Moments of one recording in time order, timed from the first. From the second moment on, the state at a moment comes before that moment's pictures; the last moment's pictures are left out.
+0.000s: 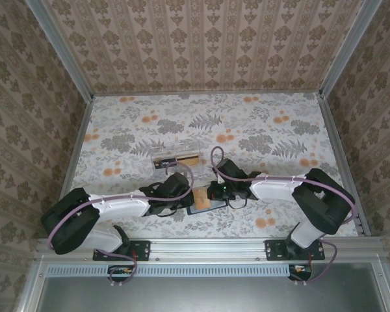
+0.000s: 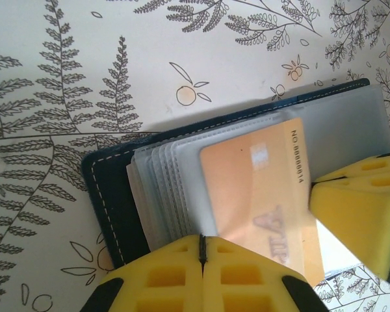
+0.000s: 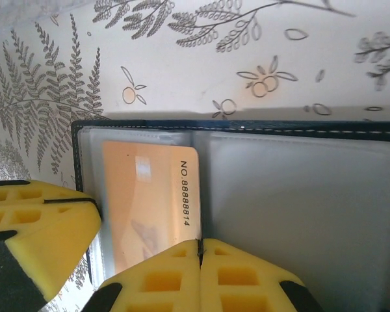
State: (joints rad) left arm -0.97 1.35 0.49 -0.06 0.03 -0.98; right arm 0.75 1.58 0.69 -0.08 -0.28 0.79
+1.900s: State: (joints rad) left arm -1.03 1.47 0.64 -0.17 0.00 -0.93; right arm 0.67 1.53 0.61 0.00 -0.38 0.80
